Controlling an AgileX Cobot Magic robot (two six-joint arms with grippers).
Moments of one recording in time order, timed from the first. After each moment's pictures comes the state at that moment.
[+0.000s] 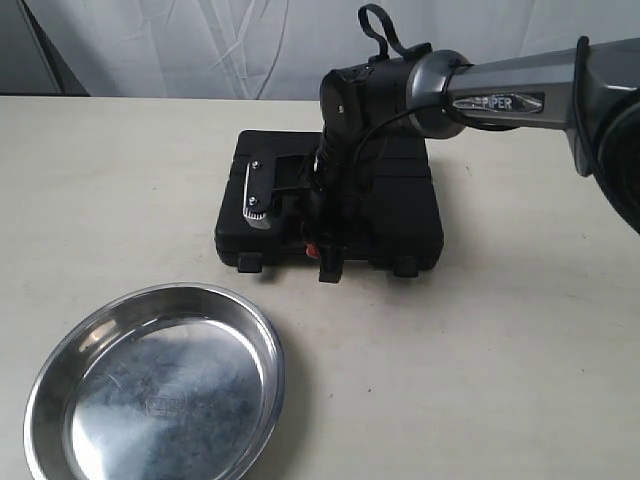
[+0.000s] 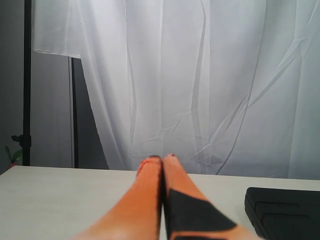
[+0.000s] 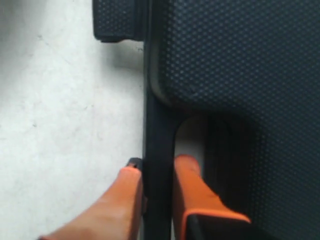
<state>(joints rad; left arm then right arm) 0.13 -0.01 0.00 0.02 -0.09 -0.11 0.62 2.19 -1.60 0.13 0.84 -1.06</state>
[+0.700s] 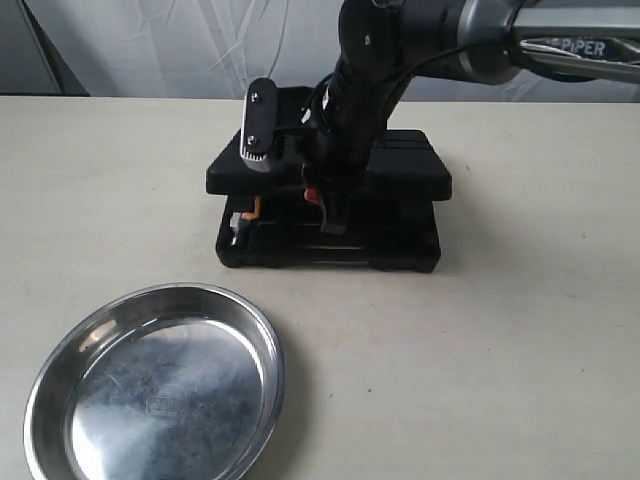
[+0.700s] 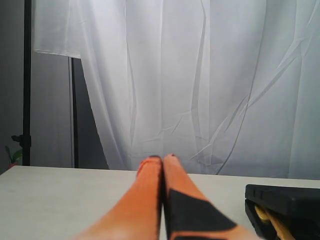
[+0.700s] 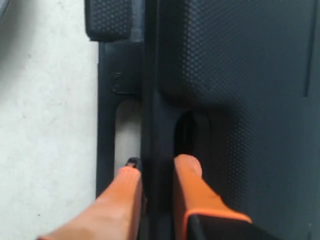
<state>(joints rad) 0.13 -0.01 0.00 0.02 -0.09 -0.11 0.62 2.02 -1.60 0.10 0.84 -1.04</state>
